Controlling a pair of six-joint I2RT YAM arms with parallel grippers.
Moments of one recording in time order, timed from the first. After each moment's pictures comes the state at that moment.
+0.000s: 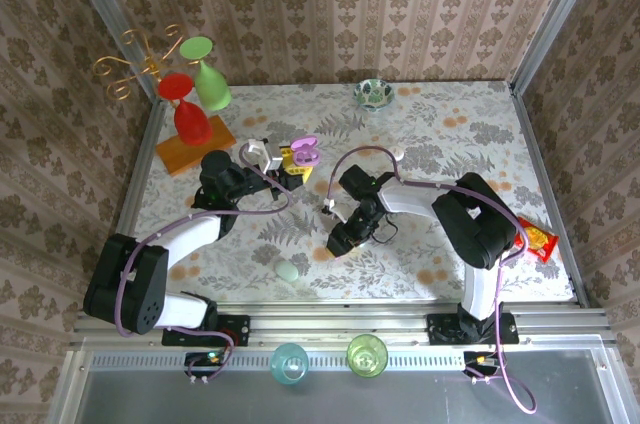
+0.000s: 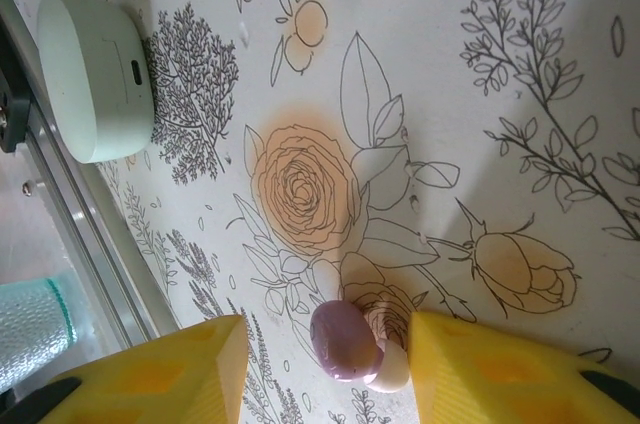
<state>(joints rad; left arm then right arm) -0.39 1.36 0.59 0.83 0.91 0.02 0.66 1.88 1.09 -0.63 -0.66 -0.04</state>
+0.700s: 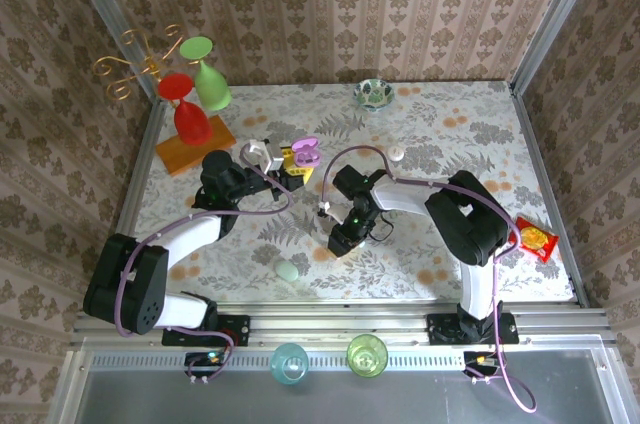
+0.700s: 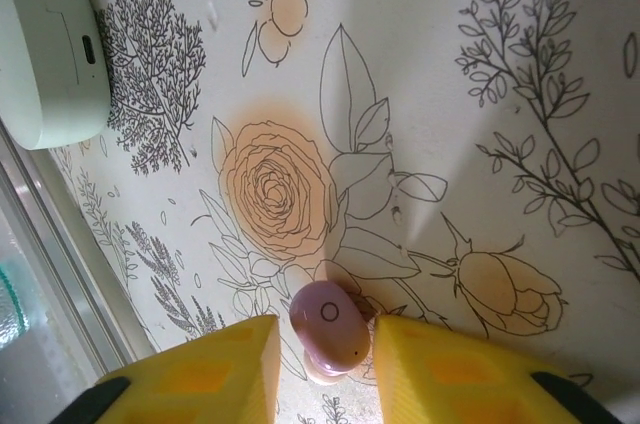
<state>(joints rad) -0.39 1.36 0.59 0.82 0.91 0.02 0.68 1.93 1.16 -0.71 -0.59 -0.11</state>
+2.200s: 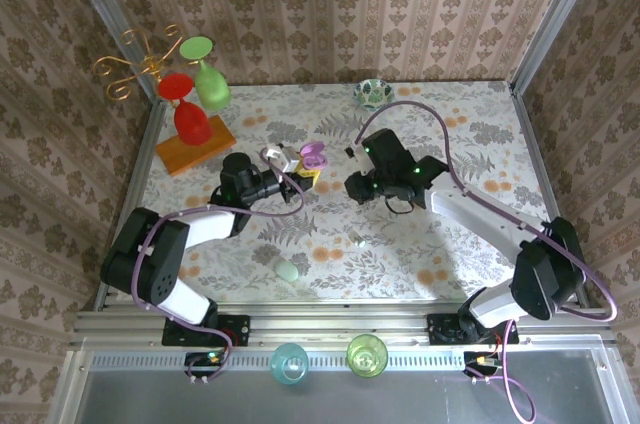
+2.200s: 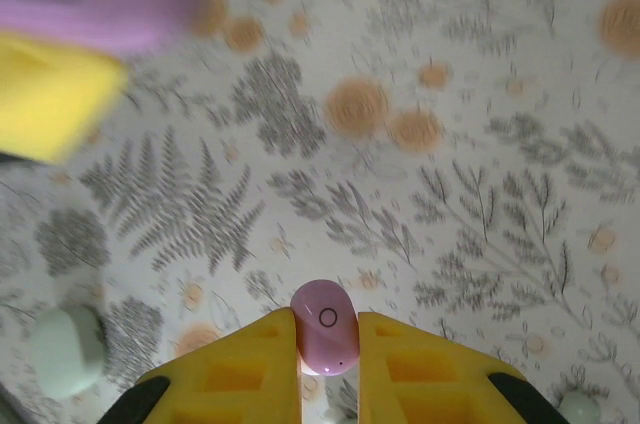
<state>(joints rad) -0.45 1.53 0.59 0.84 0.73 0.10 0.63 1.46 1.17 -0.57 -0.11 0.21</state>
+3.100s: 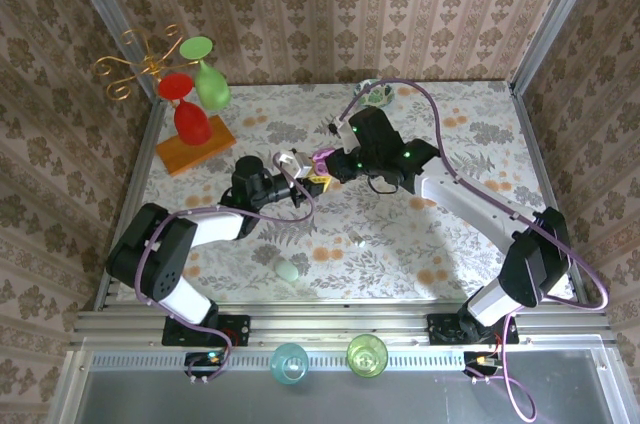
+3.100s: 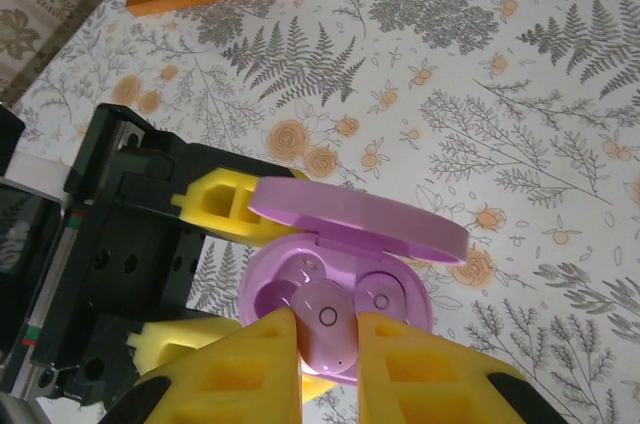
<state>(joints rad) -0.53 1.57 0.60 0.85 0.69 0.12 0.65 1.56 1.36 -0.53 -0.14 0.21</state>
